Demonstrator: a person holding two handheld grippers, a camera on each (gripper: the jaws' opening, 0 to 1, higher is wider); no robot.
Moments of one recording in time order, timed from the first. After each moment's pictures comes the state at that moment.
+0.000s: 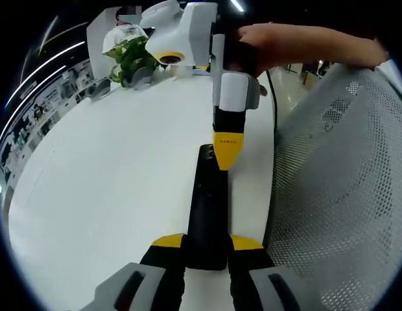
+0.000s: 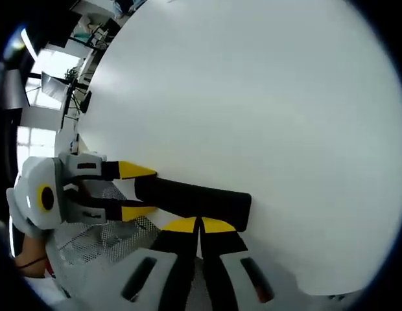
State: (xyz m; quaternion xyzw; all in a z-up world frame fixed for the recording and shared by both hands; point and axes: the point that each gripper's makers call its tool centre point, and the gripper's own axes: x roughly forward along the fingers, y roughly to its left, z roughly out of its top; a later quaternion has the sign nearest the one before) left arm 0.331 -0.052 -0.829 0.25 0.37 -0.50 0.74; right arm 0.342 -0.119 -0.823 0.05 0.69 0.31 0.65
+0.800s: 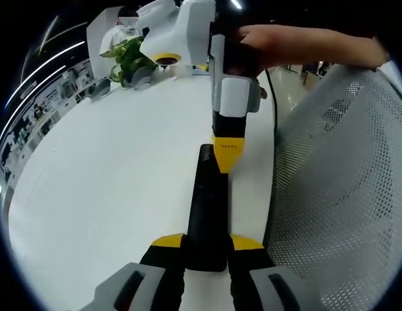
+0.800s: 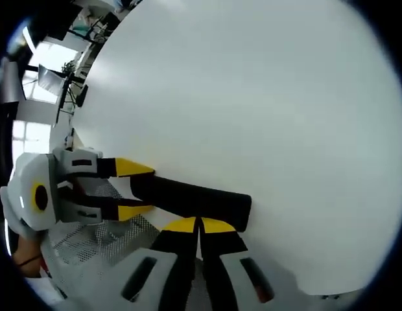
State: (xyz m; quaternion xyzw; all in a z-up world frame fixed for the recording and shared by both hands) left arm 0.331 -0.054 -0.830 0.25 0.37 -0.50 0.74; right arm 0.341 -0.121 -0.826 0.03 0.70 0.31 0.65
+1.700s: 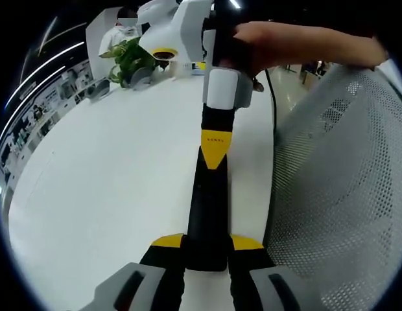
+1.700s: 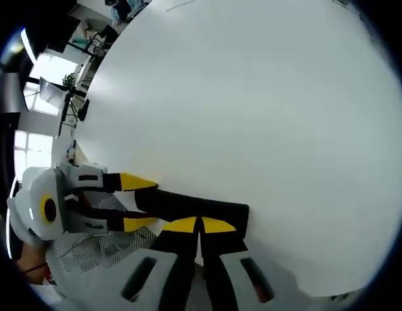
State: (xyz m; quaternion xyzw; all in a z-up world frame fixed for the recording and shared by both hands) left arm 0.331 -0.054 -0.829 0.25 0.37 -0.50 0.74; right arm 0.353 -0.114 -0.820 0.04 0.67 0.30 0.67
